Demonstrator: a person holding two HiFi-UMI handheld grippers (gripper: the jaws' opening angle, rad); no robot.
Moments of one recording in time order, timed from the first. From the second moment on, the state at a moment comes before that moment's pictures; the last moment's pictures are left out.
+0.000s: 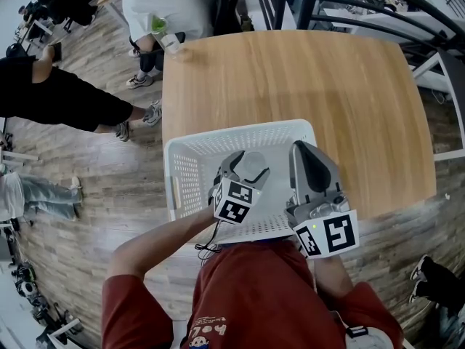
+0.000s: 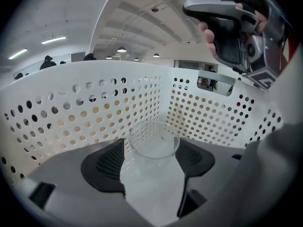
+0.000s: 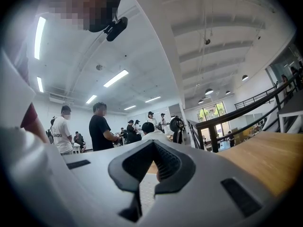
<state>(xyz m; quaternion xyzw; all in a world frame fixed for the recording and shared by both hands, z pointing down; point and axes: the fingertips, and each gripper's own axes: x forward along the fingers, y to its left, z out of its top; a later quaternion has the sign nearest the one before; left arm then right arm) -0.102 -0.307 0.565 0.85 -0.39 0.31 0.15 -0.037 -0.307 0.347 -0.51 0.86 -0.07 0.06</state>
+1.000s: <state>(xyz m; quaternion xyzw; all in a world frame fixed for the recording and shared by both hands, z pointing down) -0.105 -0.297 0.495 0.88 -0.41 0.21 0.14 -0.041 -0.304 0.341 -0.50 0.86 -0.05 0.06</state>
